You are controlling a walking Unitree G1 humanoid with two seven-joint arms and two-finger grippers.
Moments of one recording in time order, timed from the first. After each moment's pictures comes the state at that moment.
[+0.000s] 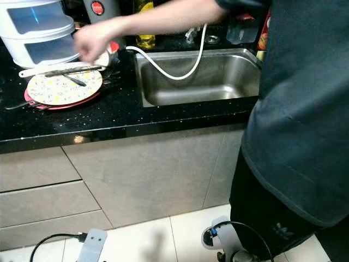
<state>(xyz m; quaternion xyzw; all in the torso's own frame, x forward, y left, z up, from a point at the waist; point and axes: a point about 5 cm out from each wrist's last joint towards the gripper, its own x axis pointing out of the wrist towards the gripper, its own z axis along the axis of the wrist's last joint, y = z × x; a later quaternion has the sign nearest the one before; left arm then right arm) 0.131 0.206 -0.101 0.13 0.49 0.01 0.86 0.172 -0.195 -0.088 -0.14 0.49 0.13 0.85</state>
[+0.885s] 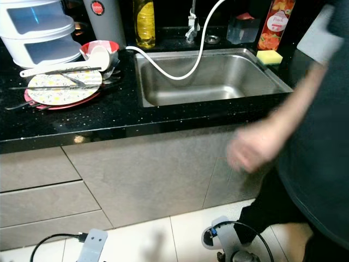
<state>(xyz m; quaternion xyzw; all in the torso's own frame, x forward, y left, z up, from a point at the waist) 0.131 0.206 -0.101 0.13 0.49 0.01 0.86 0.172 -0.195 -0.088 -0.14 0.49 0.13 0.85</state>
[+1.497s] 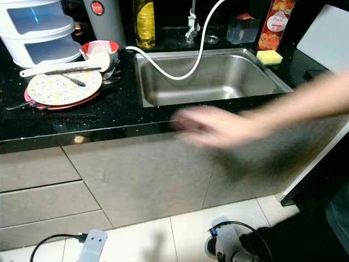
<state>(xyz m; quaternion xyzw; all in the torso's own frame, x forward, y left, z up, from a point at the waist) 0.130 0.206 -0.101 0.13 0.49 0.01 0.86 0.171 -0.195 -0.088 -0.14 0.49 0.13 0.85</state>
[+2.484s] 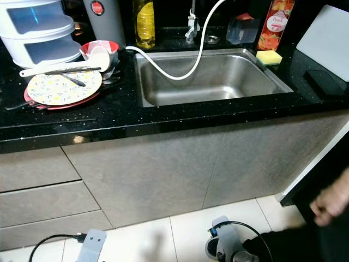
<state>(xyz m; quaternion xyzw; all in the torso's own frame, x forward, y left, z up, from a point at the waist) 0.130 0.208 -0.101 0.11 0.49 0.03 0.86 0.172 -0.196 -0.087 -0.13 0.49 0.12 0.86</state>
